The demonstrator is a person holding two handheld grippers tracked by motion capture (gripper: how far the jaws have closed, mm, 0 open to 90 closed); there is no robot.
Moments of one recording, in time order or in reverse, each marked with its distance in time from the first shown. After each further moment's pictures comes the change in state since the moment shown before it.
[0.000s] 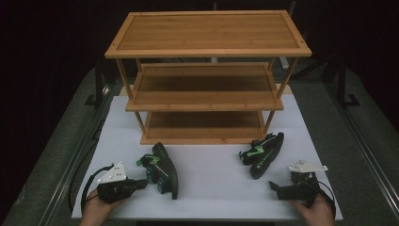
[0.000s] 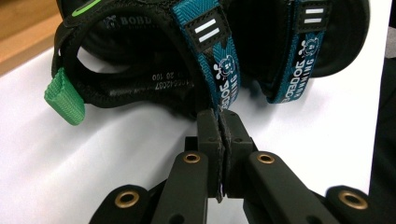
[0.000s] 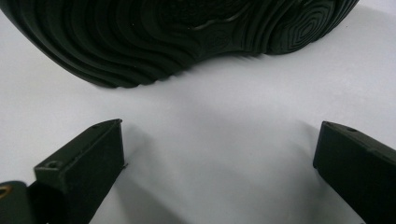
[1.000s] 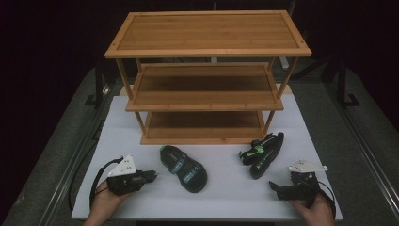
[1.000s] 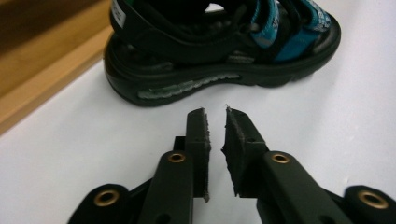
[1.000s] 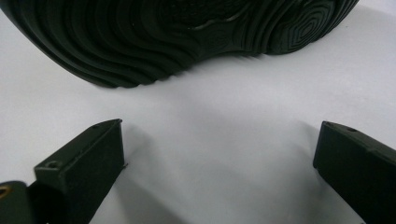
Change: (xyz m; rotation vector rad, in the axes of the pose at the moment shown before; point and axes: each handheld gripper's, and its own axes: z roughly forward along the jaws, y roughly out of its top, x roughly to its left) left arm 0.002 0.026 0.014 -0.013 0.031 0.063; right arm 0.000 0.000 0.000 -0.001 0.000 -0.001
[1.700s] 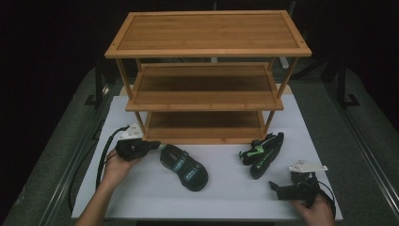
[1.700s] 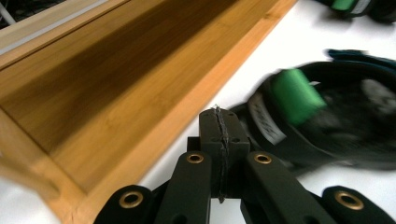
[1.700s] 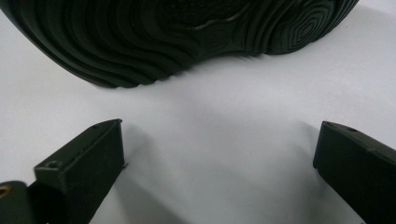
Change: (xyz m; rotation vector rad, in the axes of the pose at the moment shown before) left arm 0.072 0.053 0.038 -0.012 0.069 -0.032; right arm 0.000 0.000 0.000 -0.002 0.000 -0.002
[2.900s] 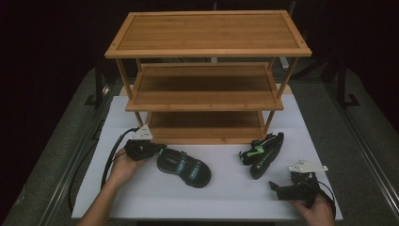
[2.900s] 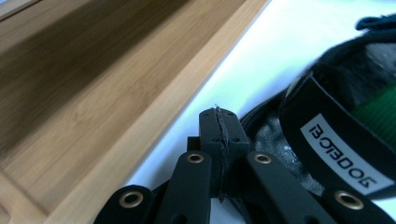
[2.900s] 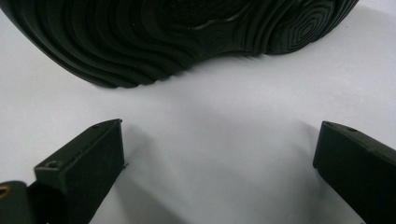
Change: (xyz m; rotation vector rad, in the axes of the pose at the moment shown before) left arm -0.001 -0.013 0.017 0.064 -0.056 0.014; right arm 0.000 0.000 0.000 -0.001 -0.001 0.001
